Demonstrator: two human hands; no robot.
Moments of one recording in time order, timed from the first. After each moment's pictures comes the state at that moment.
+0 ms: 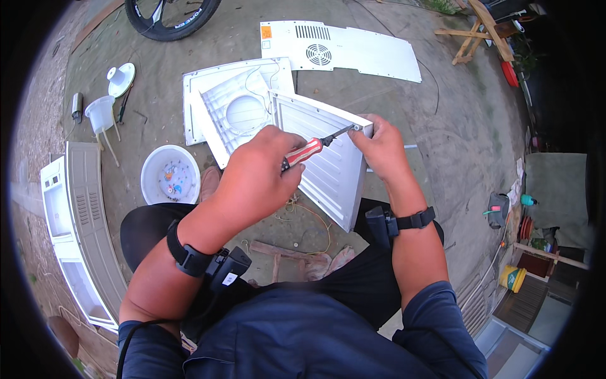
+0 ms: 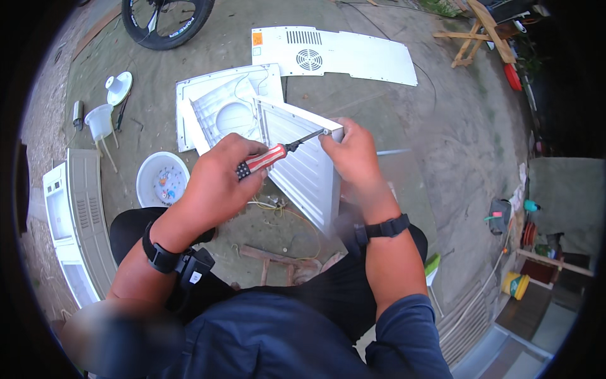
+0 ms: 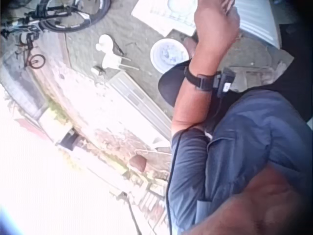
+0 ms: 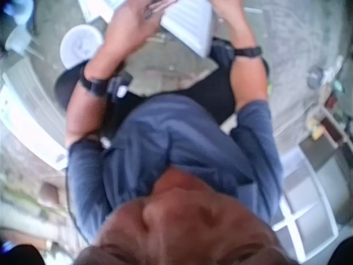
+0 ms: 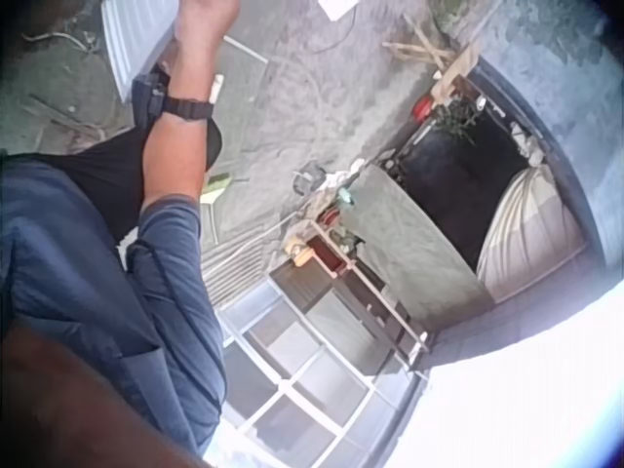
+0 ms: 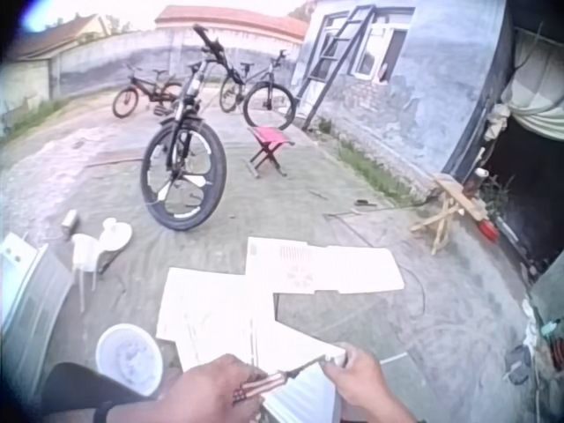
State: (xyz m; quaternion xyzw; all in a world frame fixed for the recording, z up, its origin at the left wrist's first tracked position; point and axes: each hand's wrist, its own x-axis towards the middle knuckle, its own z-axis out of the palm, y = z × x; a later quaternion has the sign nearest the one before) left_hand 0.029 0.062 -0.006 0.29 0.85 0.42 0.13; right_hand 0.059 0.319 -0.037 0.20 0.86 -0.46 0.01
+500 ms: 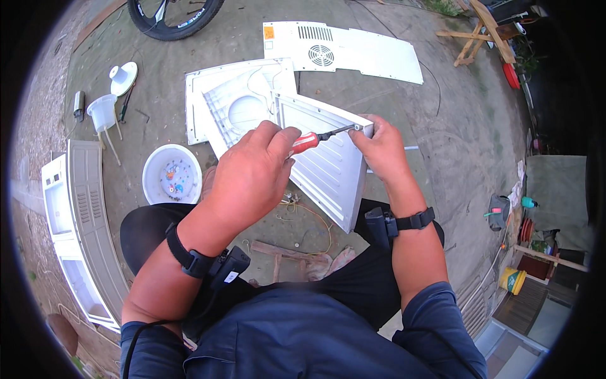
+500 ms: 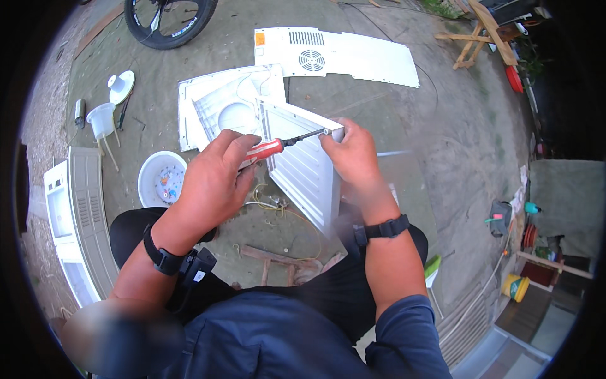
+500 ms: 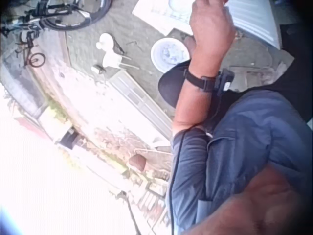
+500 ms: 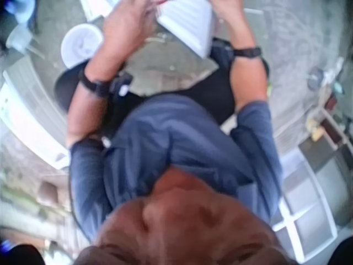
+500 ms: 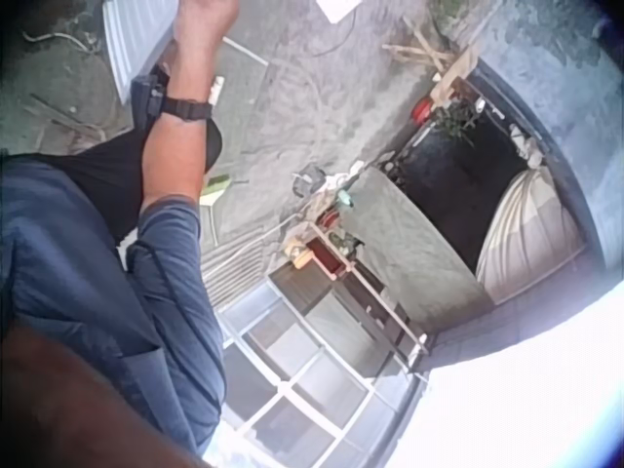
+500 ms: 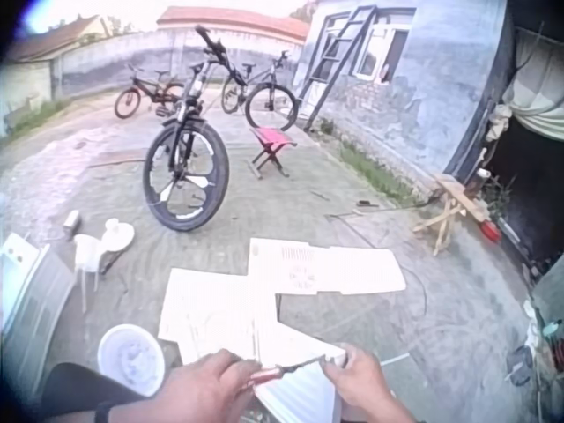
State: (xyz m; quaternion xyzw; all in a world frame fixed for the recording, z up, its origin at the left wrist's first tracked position) left_hand 0.031 0.056 -0.002 0.34 0.88 0.34 0.03; right_hand 0.057 0.320 -0.044 0.18 0.89 -0.43 -0.01
